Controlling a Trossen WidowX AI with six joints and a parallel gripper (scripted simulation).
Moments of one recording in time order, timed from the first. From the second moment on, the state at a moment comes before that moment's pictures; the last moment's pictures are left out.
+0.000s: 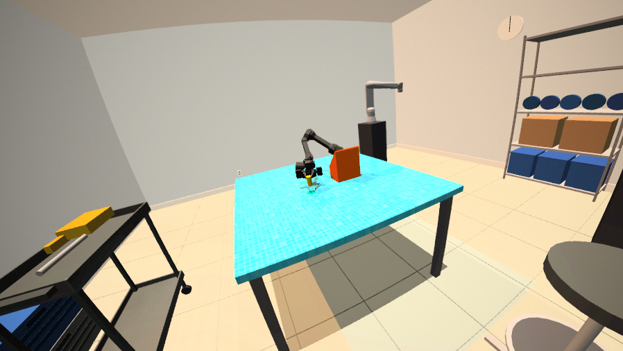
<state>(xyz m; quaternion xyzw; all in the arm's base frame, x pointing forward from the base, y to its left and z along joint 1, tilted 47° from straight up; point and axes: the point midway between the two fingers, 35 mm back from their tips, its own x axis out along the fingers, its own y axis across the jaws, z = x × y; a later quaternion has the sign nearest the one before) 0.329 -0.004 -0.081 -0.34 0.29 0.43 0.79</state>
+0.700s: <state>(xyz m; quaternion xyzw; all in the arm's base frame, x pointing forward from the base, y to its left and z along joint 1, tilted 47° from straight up) 0.323 -0.040 -0.116 -0.33 0.29 0.43 0.79</state>
